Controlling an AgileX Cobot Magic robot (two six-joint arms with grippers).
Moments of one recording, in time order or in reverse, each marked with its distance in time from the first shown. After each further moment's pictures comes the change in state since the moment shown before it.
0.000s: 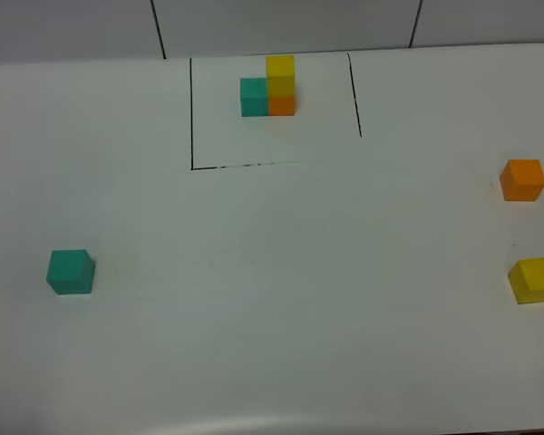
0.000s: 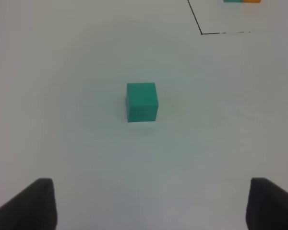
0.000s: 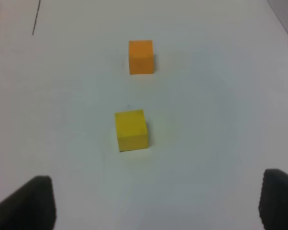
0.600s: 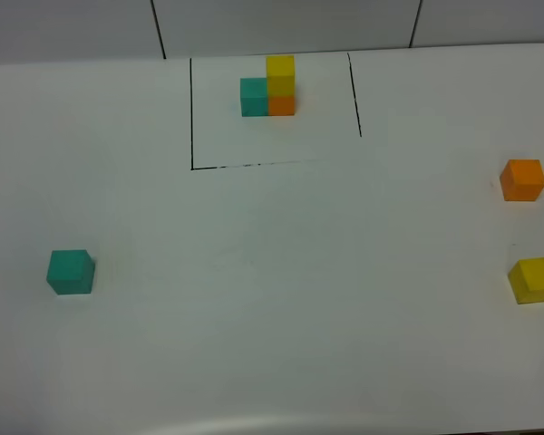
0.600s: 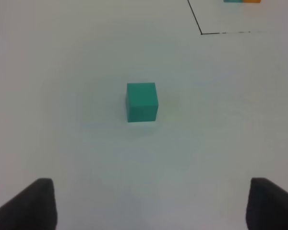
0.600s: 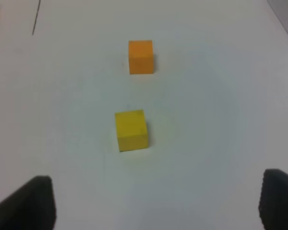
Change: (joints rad) left arm 0.000 0.000 0.000 0.000 0.000 0.000; right arm 0.000 0.000 0.000 0.000 0.000 0.000
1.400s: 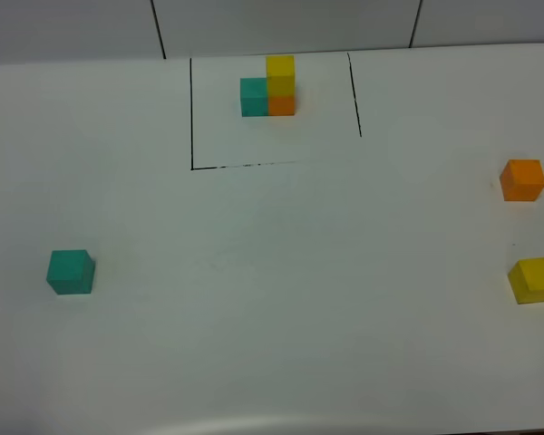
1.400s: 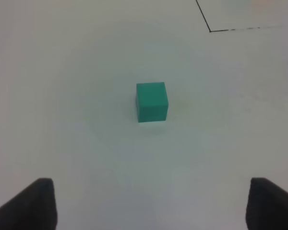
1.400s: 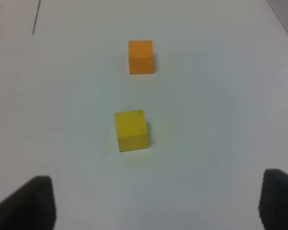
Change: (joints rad) left arm 0.000 0.001 0.000 0.023 0.000 0.029; right arm 0.000 0.000 0.000 0.000 0.000 0.000
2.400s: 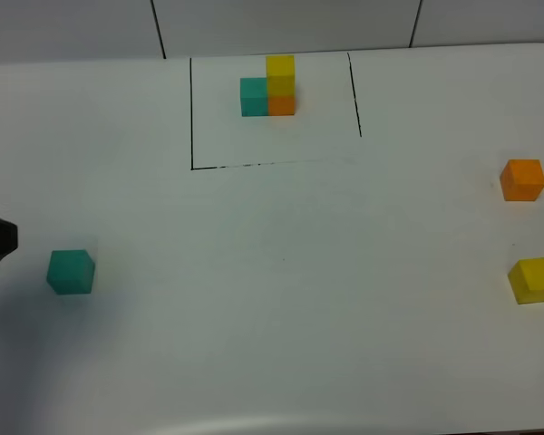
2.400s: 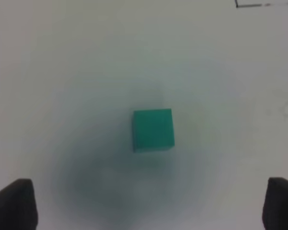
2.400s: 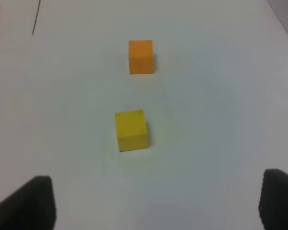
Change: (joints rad) left arm 0.000 1.005 -0.222 -0.034 -0.370 0.000; right arm 0.000 0.000 0.000 0.000 0.000 0.000
